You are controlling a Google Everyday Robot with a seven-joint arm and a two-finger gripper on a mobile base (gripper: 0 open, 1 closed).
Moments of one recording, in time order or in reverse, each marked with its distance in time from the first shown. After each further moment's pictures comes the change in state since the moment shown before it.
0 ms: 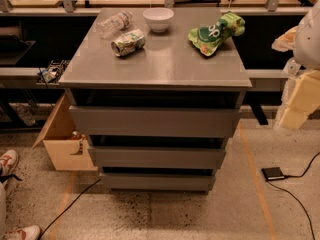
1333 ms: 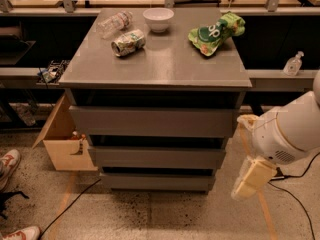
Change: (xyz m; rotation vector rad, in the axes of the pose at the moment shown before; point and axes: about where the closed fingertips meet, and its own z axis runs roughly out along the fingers) arm 0.007 0.084 0.151 -0.104 -0.185 0.058
